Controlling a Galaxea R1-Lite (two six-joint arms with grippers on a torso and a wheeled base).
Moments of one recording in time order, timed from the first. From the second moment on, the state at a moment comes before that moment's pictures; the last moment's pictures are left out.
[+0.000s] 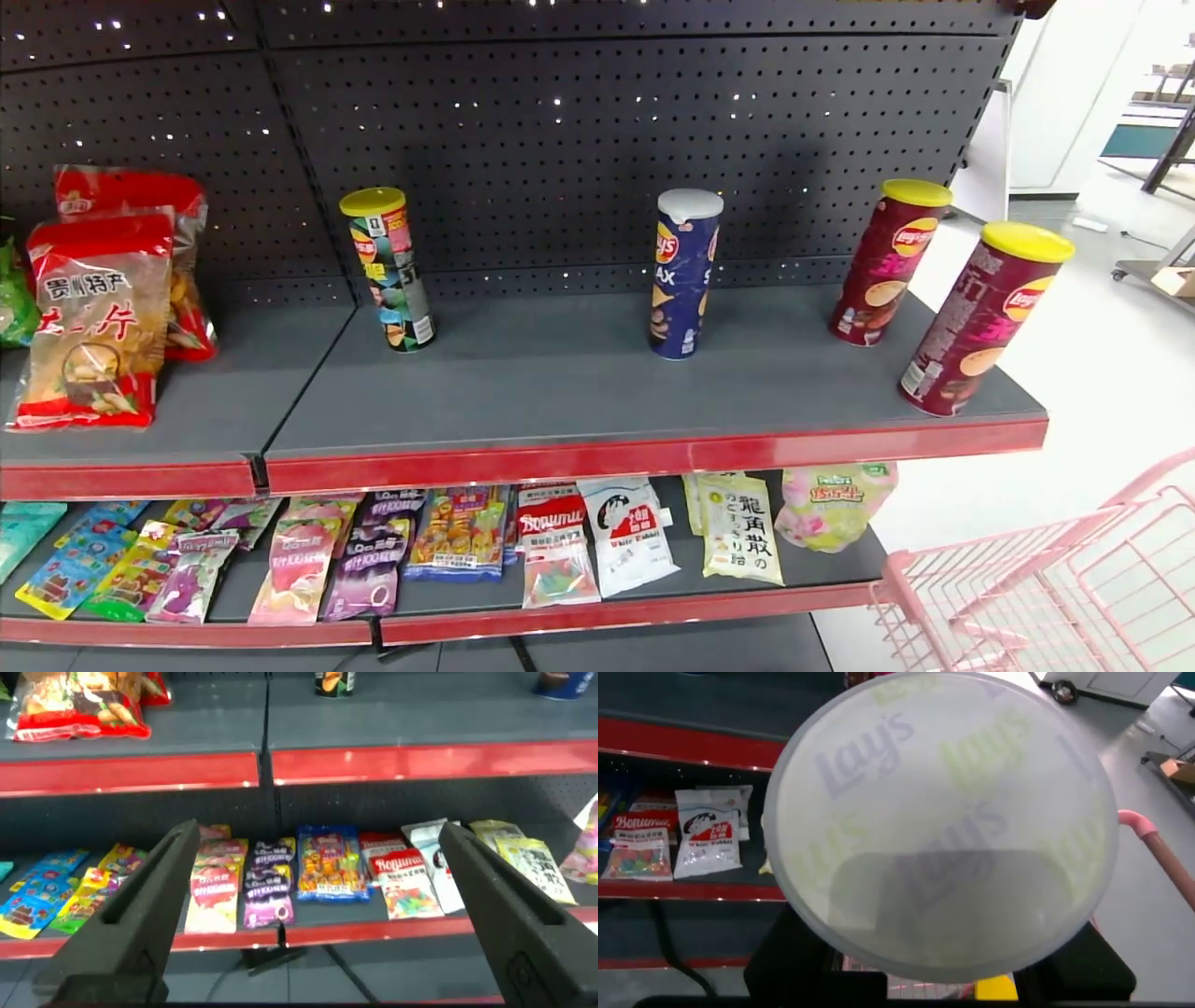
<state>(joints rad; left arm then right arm) 0.00 0.00 0.00 0.00 0.00 0.01 0.11 0.29 -0.54 0.37 -0.21 -0.24</state>
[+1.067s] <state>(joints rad) -0.01 0.19 -0.25 -0.01 -0.12 -0.03 0.13 0.10 -0.45 0.34 -0.12 -0.20</state>
